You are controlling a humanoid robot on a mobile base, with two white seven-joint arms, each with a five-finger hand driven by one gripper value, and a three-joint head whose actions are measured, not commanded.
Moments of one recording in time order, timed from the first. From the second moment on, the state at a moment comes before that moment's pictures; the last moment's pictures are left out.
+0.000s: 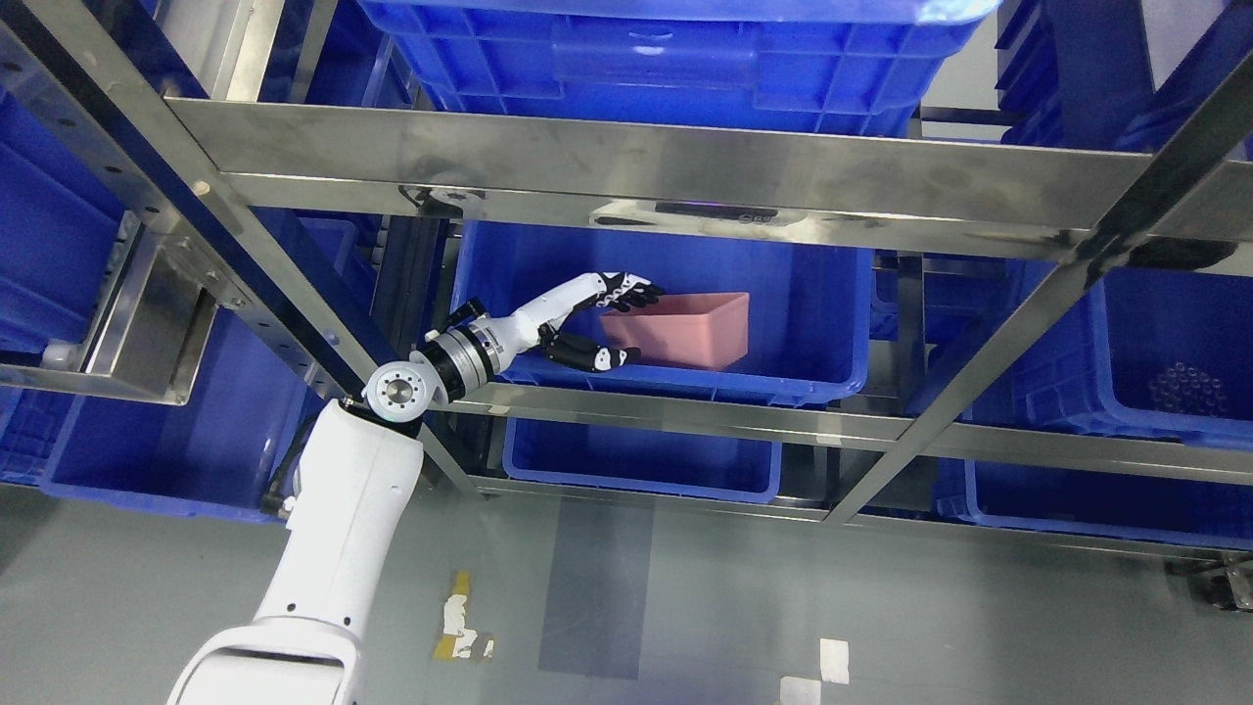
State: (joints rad) left arm -0.73 0.00 -0.18 -0.75 -0.38 -0.46 -0.68; right arm 0.00 0.00 -0.05 0.00 0.00 -0.05 0.00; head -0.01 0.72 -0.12
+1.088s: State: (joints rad) left arm -0.41 0.00 -0.15 -1.15 0.16 -0.35 -0.29; right arm 0.00 0.00 -0.05 0.00 0.00 -0.05 -0.01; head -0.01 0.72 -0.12
